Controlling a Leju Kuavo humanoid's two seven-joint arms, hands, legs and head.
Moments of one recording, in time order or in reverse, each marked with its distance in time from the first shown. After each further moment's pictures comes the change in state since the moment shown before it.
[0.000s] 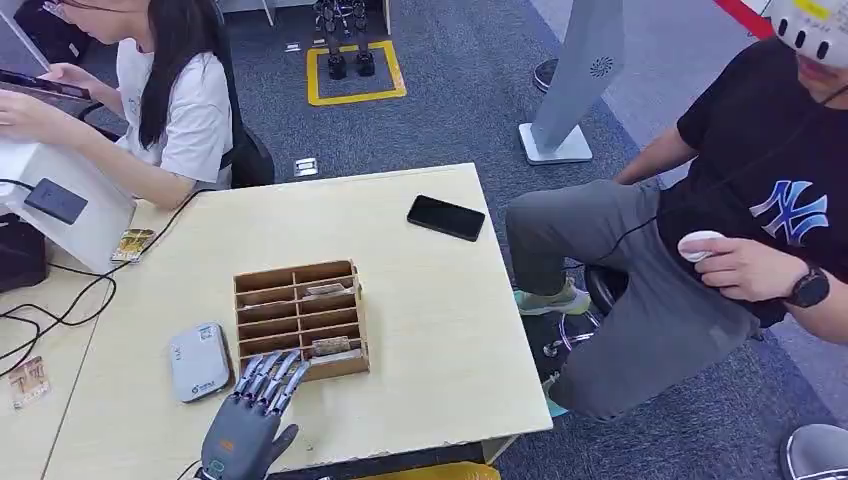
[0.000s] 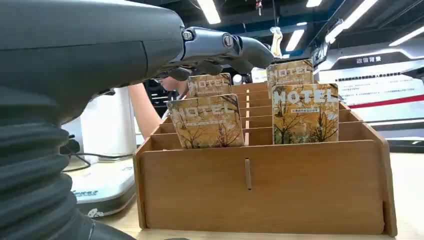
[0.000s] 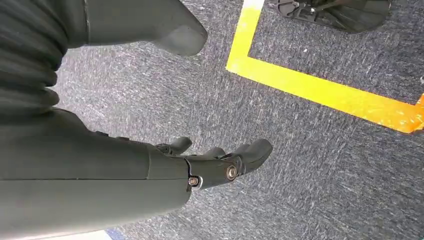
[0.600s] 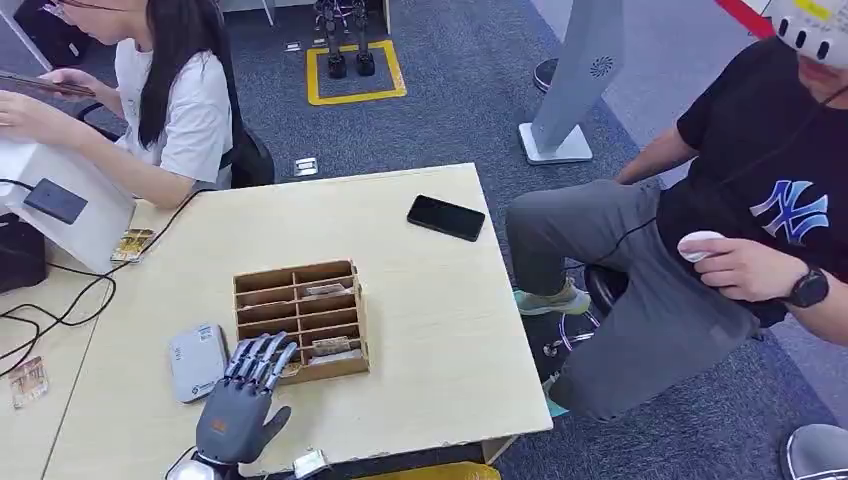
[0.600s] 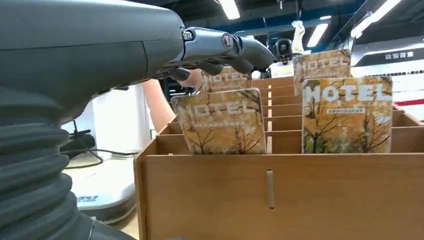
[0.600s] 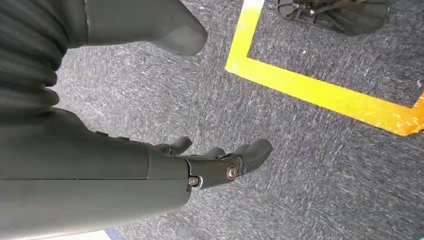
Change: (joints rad) left arm -0.055 -0.031 0.049 0.065 0.023 0.000 0.007; right arm -0.001 0.004 0.000 0.000 0.013 0.000 -0.002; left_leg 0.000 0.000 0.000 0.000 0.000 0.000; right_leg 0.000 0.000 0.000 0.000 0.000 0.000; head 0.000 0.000
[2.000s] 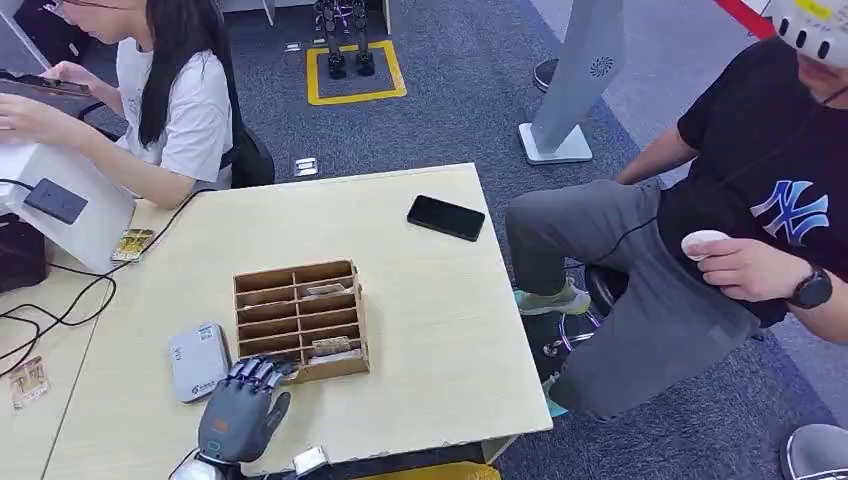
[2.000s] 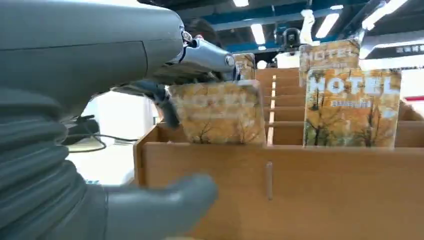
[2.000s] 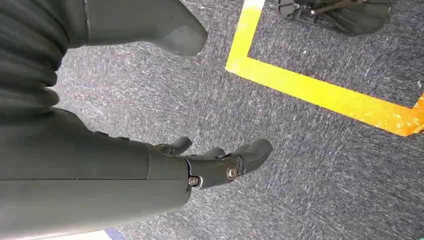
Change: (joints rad) left arm -0.004 -0.022 0.018 0.033 0.050 0.002 -0.058; right arm 0.000 0.000 -0.002 0.000 0.005 0.002 0.000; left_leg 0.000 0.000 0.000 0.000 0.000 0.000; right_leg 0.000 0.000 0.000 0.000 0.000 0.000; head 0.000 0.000
